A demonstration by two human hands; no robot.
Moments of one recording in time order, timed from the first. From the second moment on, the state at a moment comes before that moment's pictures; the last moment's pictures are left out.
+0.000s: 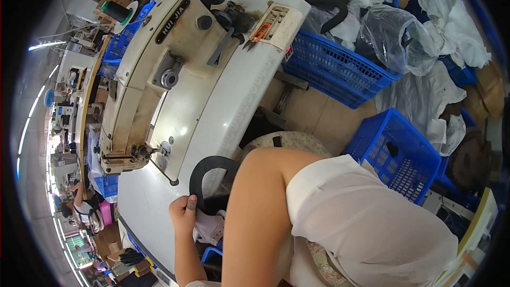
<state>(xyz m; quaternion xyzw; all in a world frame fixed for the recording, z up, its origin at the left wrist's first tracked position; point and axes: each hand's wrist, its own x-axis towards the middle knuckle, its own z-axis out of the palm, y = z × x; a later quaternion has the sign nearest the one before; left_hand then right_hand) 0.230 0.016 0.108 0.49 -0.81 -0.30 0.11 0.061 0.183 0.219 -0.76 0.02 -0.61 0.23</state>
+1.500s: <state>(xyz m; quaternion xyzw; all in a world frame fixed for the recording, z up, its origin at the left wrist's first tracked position) 0.200 -0.084 0.108 0.57 -0.80 -0.16 0.07 -0.035 0.038 0.134 -0.63 0.52 -0.43 0.38</state>
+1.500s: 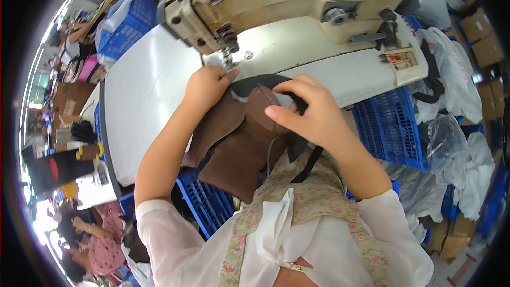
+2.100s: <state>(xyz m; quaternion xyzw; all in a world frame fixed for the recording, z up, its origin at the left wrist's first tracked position) 0.247 -0.091 0.098 0.49 -0.65 -0.53 0.25 -0.026 0.014 0.067 -0.42 0.53 -0.54 0.51</state>
